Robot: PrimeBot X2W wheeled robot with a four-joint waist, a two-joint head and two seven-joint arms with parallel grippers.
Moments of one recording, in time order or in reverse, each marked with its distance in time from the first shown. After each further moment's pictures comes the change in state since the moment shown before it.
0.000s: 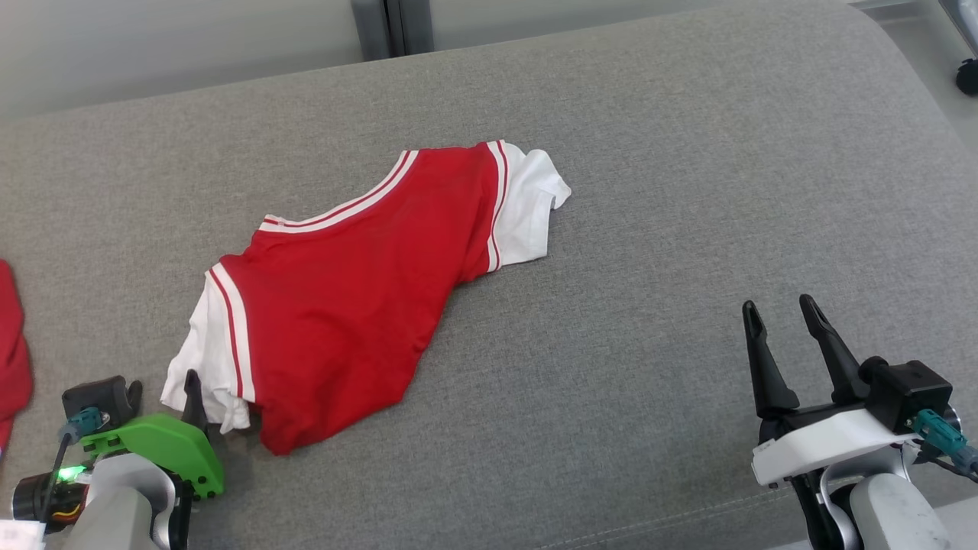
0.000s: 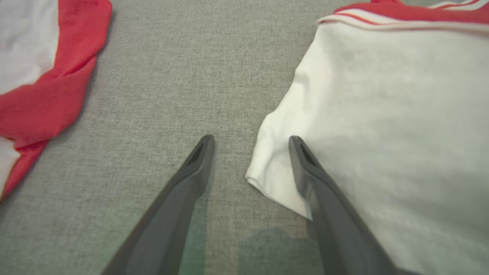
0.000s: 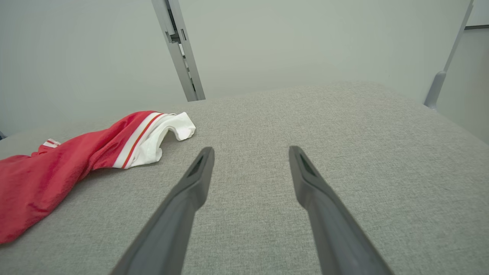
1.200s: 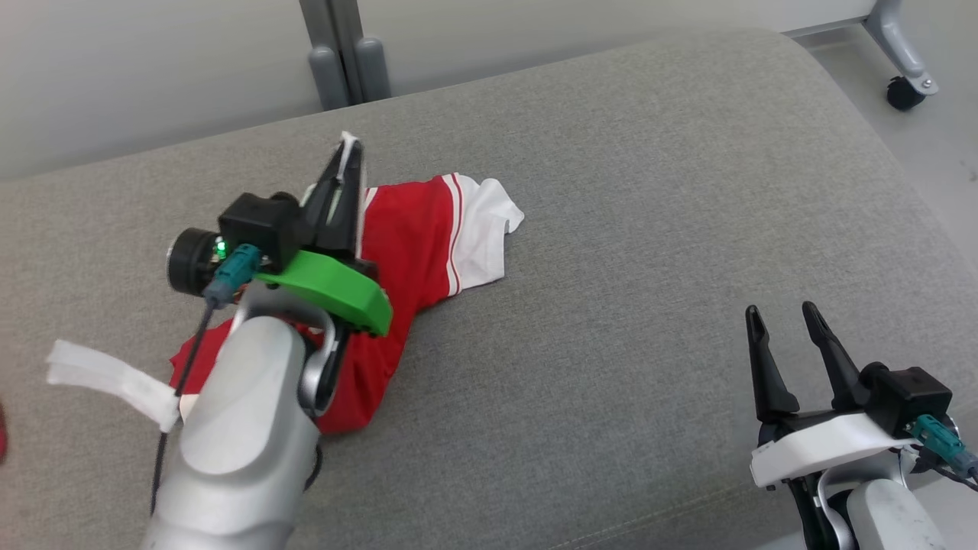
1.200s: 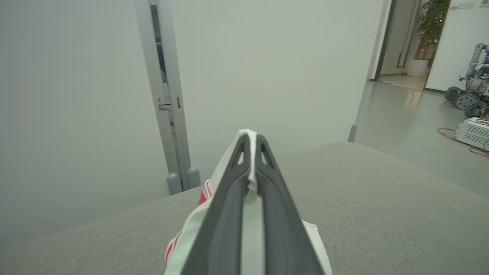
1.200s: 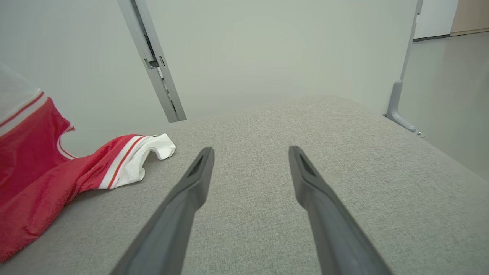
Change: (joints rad) left arm -0.191 -0.165 -0.195 -0.429 0.096 -0.057 -0.033; right arm 0.006 0.036 -0.030 0.013 -0.011 0.000 0.000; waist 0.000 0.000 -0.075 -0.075
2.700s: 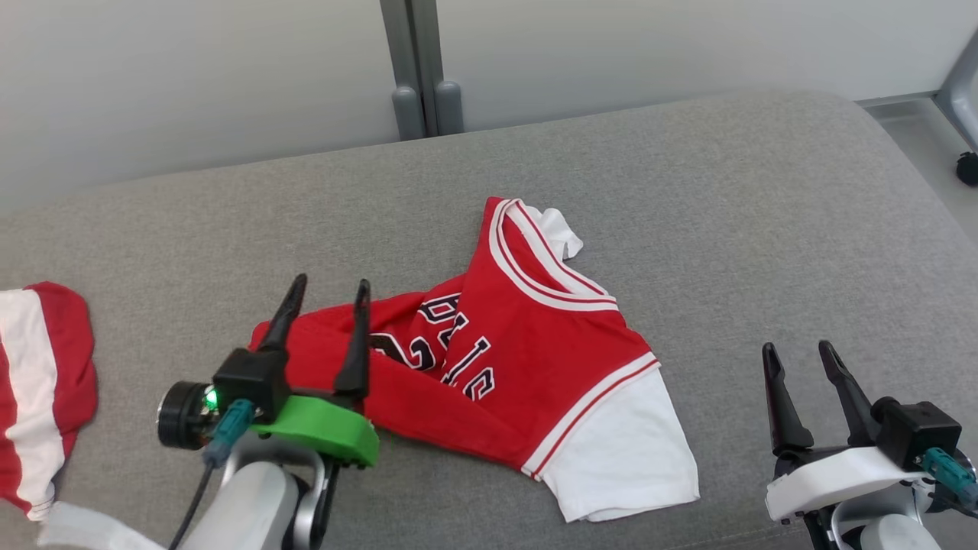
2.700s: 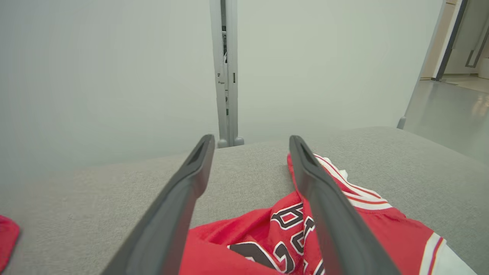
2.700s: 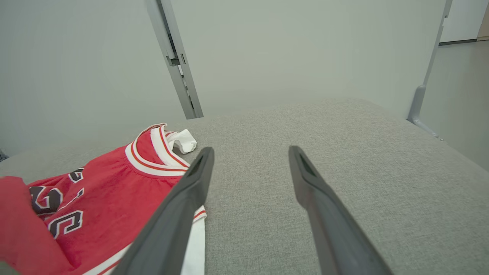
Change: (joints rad) left arm 0.303 0.133 -0.176 -0.231 -0.135 0.234 -0.041; right arm 0.068 0.007 -0.047 0.014 -0.028 0.000 0.000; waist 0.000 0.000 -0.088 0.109
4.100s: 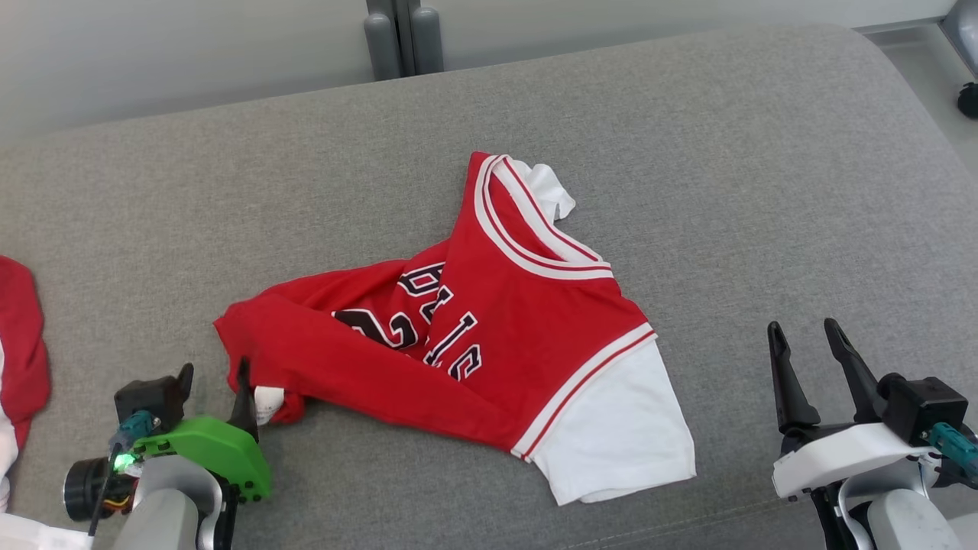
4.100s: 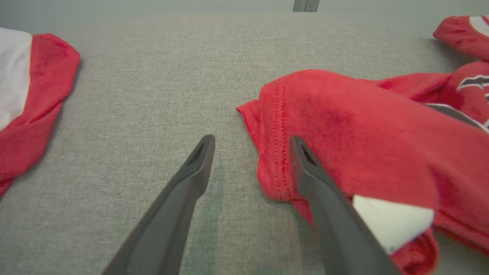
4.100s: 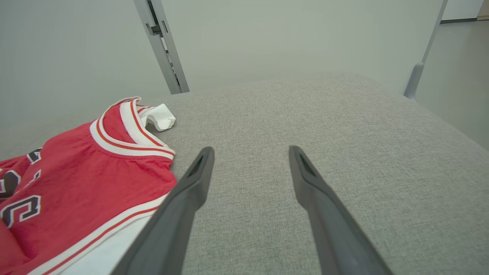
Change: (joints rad) left arm -0.040 -0.025 0.365 0.477 0.094 -0.190 0.044; right arm -0.054 -0.042 0.018 0.036 0.028 0.000 0.000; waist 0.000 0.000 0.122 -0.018
